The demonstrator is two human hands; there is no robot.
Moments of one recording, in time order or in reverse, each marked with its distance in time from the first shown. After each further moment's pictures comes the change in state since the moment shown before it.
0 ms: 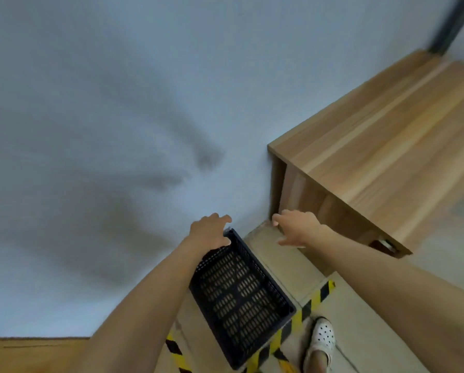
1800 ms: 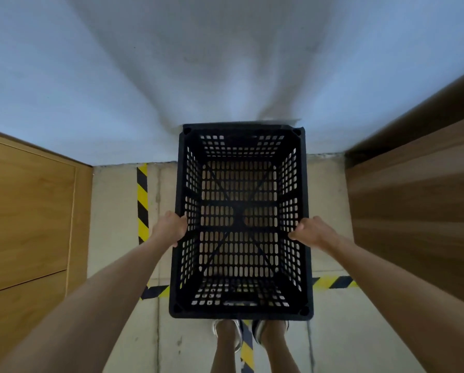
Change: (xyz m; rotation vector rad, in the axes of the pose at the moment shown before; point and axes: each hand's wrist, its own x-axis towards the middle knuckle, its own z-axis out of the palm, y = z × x) left_hand 0.158 -0.119 0.448 -0.962 -0.226 -1.108; right_hand 0.274 0.014 0.379 0.060 -0.643 0.056
